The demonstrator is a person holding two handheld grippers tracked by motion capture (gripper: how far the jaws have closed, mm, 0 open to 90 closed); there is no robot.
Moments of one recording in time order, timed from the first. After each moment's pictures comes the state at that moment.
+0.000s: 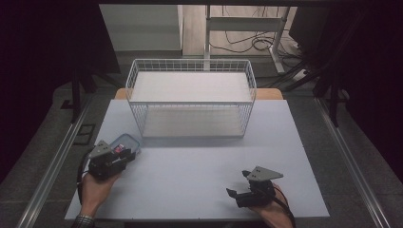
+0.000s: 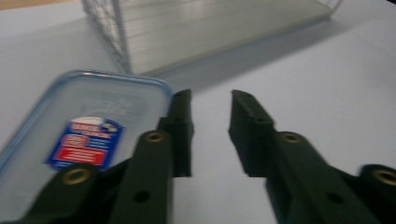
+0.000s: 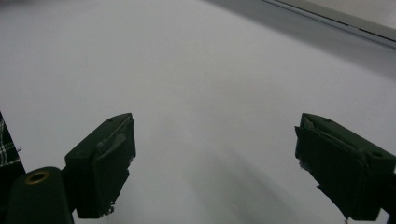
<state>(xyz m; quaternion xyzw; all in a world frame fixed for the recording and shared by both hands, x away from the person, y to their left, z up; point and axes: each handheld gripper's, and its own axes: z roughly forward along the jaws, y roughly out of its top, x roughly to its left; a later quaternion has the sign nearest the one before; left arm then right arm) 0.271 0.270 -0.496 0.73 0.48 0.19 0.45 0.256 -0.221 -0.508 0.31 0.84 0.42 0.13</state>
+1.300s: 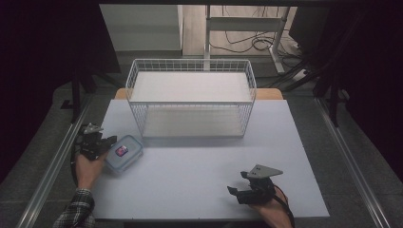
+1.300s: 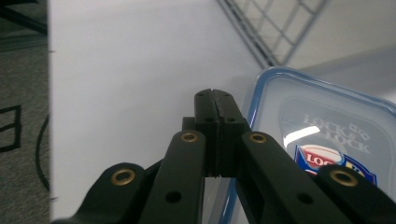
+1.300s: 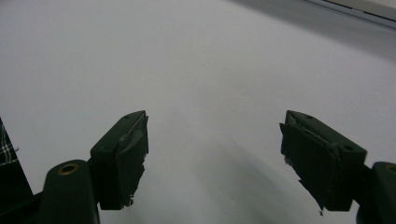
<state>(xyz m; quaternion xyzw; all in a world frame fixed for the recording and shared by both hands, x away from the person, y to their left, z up) 0.338 0.318 -0.520 0.72 0.56 0.20 0.36 0.262 -0.222 -0.510 0.33 0.84 0.41 0.11</state>
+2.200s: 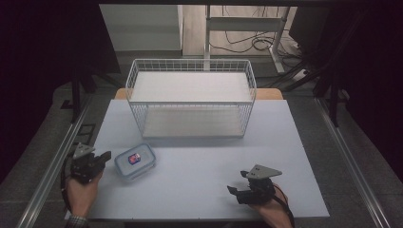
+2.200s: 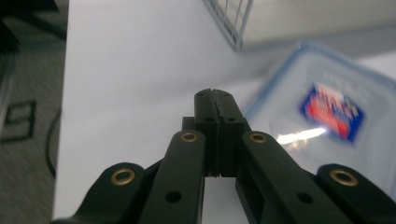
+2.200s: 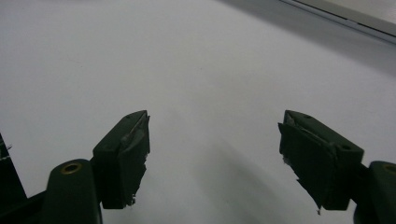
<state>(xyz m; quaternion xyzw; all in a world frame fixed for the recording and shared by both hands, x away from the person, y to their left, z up) 0.249 0.308 -0.516 0.68 0.59 0.22 0.38 0.261 -0.220 -0.507 0.32 0.85 0.40 0.13</state>
